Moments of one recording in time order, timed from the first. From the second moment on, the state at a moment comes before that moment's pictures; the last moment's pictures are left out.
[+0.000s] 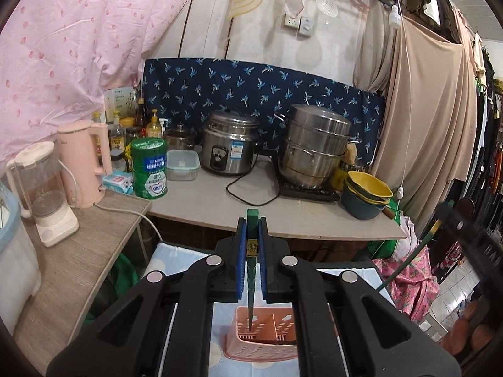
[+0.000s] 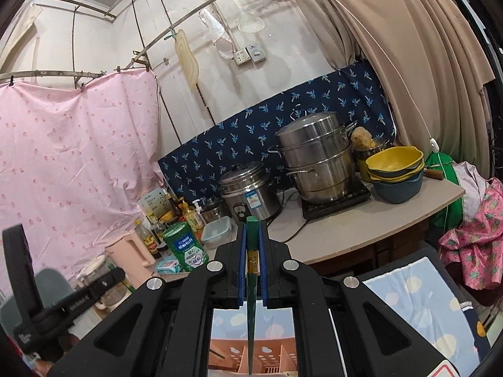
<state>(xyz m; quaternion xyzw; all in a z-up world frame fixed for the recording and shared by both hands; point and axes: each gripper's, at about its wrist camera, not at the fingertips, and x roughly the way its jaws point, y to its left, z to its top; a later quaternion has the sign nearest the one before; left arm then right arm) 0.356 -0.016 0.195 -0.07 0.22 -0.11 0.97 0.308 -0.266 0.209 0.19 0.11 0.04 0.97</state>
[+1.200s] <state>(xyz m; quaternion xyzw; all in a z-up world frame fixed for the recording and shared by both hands) 0.327 0.006 0.157 -0.08 0.27 -0.08 0.96 0.291 -0.231 0.128 0.10 0.23 0.00 0.97</state>
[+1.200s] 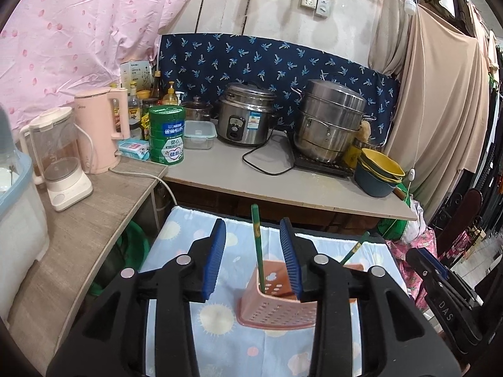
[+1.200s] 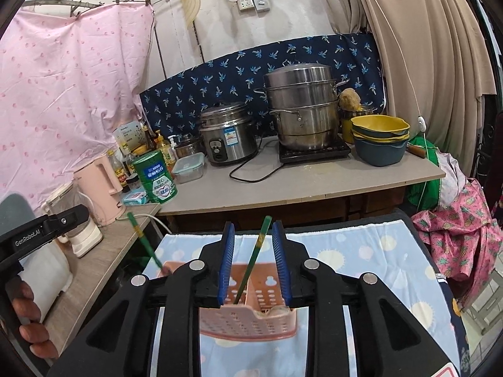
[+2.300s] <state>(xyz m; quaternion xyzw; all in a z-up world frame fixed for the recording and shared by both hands) 0.113 -0.009 -0.023 -0.01 0.44 -0.11 0.89 0.073 -0.197 -0.038 0.06 0.46 -0.02 0.88</state>
